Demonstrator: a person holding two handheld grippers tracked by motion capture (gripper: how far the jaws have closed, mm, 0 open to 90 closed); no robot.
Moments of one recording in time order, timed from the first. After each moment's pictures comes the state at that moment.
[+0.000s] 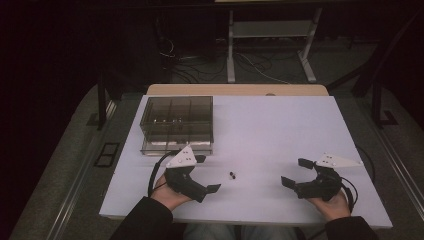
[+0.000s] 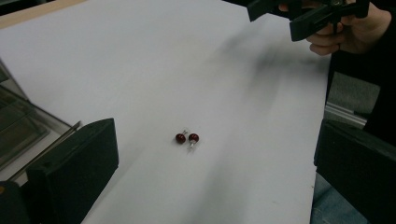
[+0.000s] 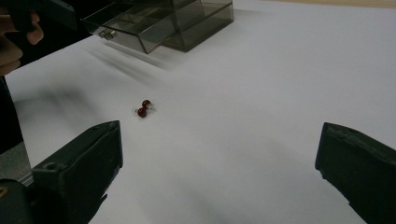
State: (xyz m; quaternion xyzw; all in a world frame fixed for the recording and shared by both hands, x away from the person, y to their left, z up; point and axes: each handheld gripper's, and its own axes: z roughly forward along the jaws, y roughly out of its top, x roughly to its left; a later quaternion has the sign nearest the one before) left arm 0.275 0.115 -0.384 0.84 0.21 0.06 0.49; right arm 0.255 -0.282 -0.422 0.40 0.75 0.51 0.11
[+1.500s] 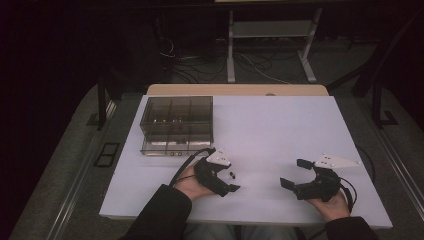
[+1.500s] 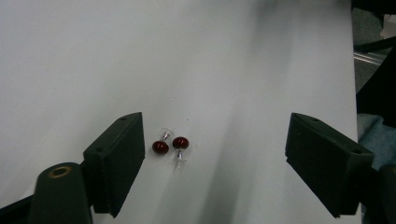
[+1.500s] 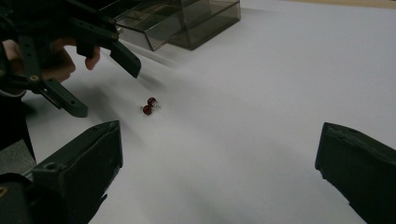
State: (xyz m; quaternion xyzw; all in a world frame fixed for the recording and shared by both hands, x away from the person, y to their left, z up) left arm 0.308 0.051 -0.420 0.91 0.15 0.02 0.40; right arm 0.254 -0.280 -0.422 0.39 0.76 0.51 0.11
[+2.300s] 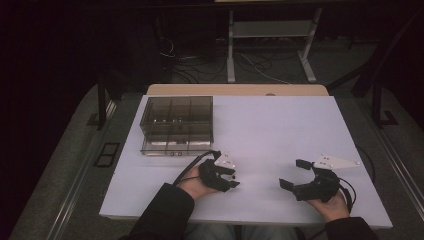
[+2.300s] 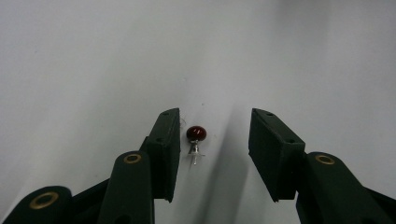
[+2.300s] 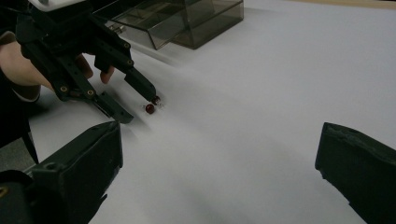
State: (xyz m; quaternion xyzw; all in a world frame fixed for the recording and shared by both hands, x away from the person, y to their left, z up) left arm 0.315 0.042 -0.437 0.93 0.12 0.05 0.35; right arm 0.253 -0.278 -0.422 0.38 0.76 0.51 0.11
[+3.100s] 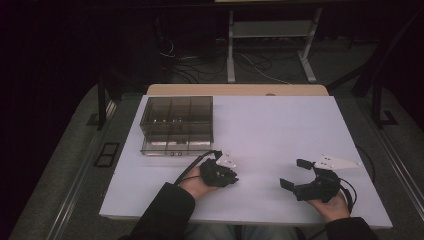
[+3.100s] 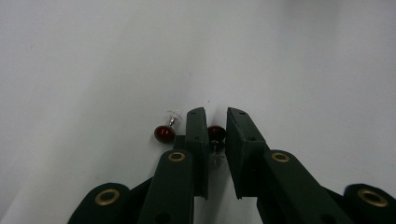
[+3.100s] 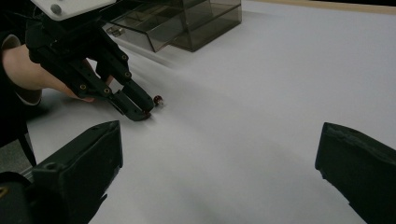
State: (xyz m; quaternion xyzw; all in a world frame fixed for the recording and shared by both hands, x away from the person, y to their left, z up) left arm 0.319 0.039 -0.441 0.93 0.12 0.04 0.34; right arm 0.252 -0.278 -0.421 0.38 0.76 0.52 0.12
